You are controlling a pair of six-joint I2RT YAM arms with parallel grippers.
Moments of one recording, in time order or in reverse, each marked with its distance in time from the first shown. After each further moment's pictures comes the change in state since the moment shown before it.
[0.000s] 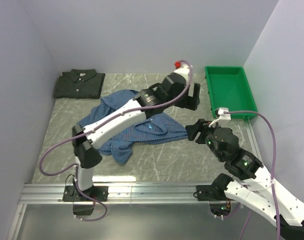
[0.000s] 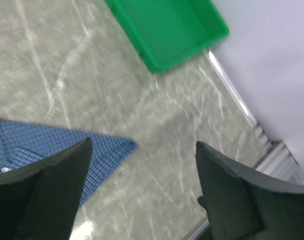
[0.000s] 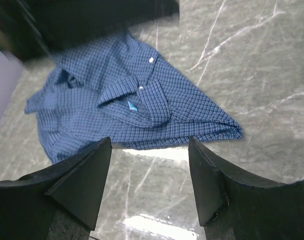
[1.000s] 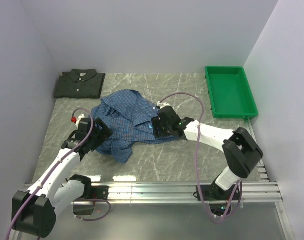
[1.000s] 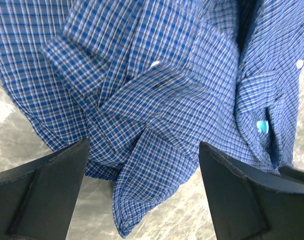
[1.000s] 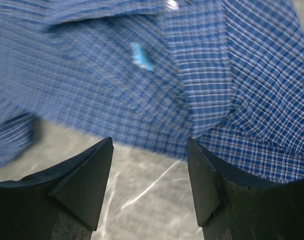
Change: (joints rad) left arm 0.759 -1.033 -1.522 0.159 0.056 -0.438; right arm 0.000 0.988 0.239 0.218 -0.316 -0.158
